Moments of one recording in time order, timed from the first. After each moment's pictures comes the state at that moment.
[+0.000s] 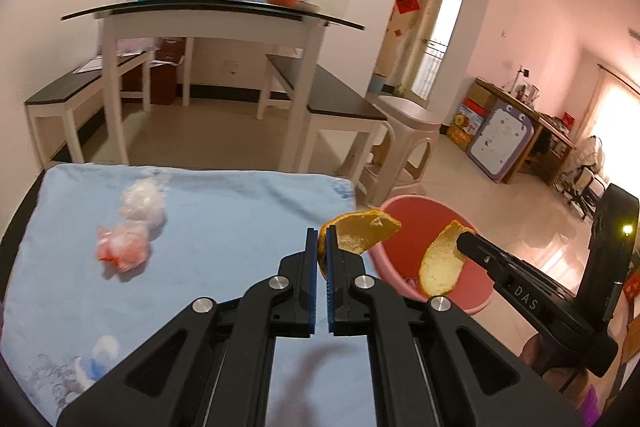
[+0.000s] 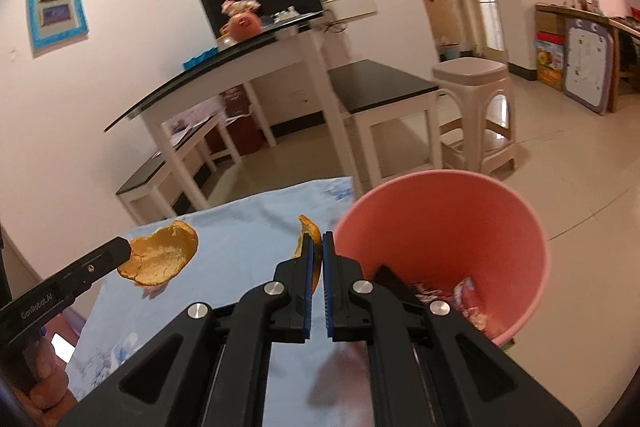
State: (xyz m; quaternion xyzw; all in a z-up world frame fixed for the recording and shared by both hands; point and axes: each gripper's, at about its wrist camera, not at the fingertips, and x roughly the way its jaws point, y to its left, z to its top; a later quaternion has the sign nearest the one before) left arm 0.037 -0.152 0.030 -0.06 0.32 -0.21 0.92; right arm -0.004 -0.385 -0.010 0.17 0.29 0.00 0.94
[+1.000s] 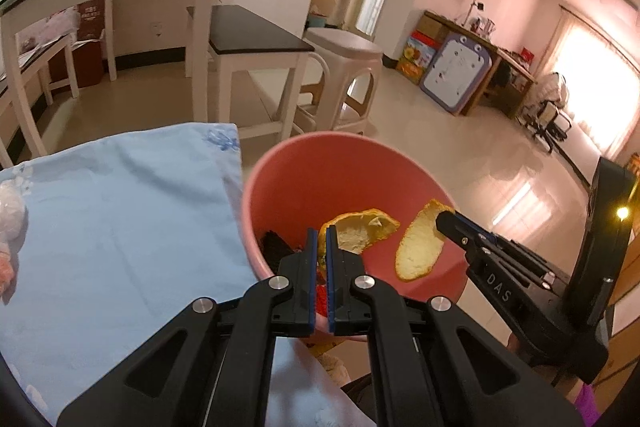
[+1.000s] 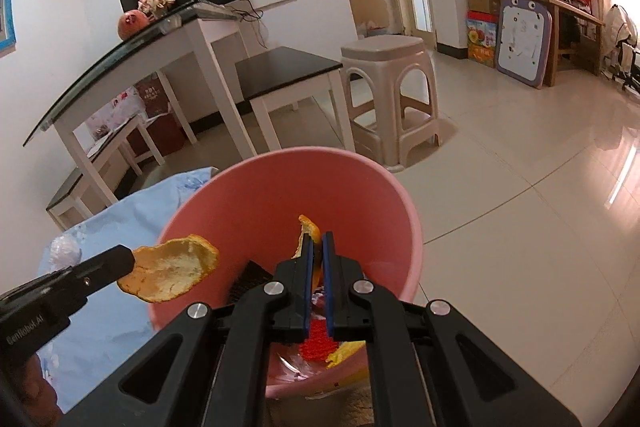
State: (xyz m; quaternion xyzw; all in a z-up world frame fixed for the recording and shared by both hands) left arm 0.077 -0.293 -0.040 0.01 0.39 -0.31 0.87; right arm 0.006 -0.490 -0.072 0.18 0.33 -0.13 0.92
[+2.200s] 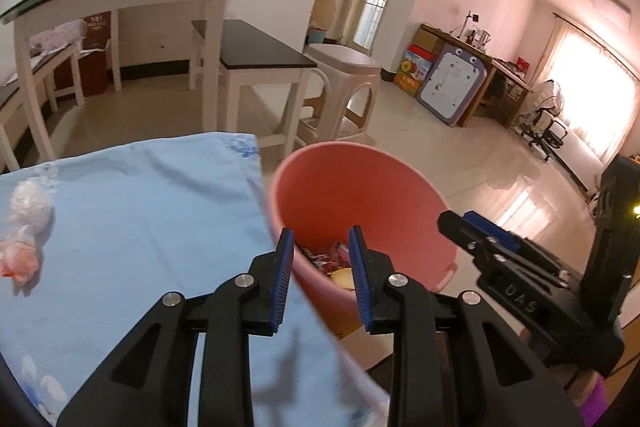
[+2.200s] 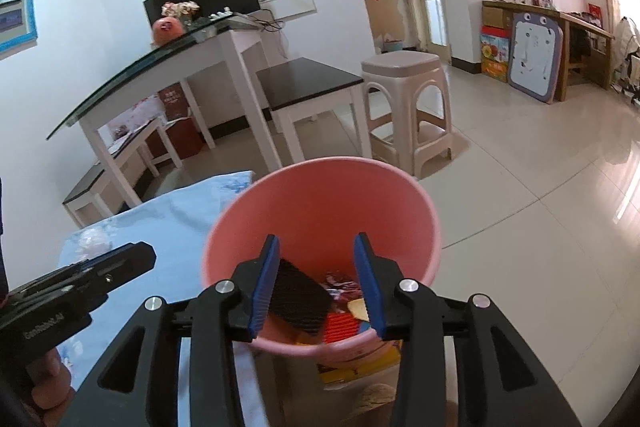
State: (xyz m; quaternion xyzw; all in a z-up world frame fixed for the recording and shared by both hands) left arm 0.049 -0.245 -0.018 0.00 0.36 -0.30 0.88; right arm -0.027 -0.447 -0.035 0.16 0.30 -0.10 0.93
